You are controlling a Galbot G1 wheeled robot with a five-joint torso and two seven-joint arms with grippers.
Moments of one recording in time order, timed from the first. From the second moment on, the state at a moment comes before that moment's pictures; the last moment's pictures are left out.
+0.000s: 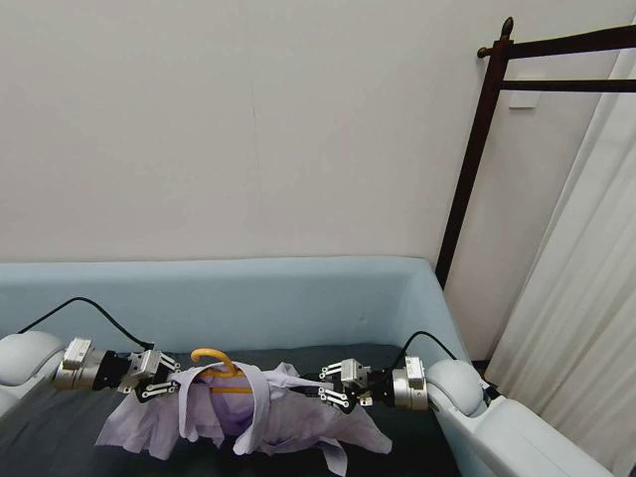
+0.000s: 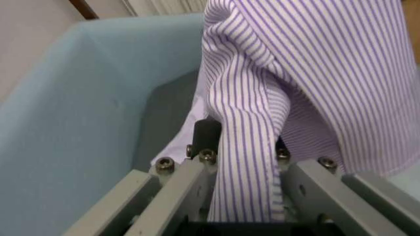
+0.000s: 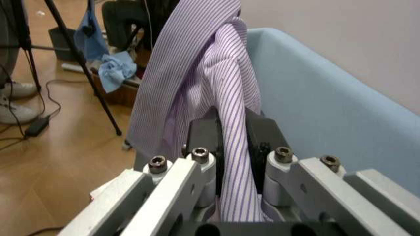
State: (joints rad) left arm 0.58 -0.47 -0.01 -1.36 -0.63 -0.40 1.30; right arm -0.60 0.91 -0.17 1.63 0.53 0.08 -0.90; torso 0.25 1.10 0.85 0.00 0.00
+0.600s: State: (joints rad) left arm 0.74 -0.49 -0.17 -1.44 -1.15 -0.67 0.91; right arm -0.49 0.66 -0.09 1.93 0.90 -0.19 -0.67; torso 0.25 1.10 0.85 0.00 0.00
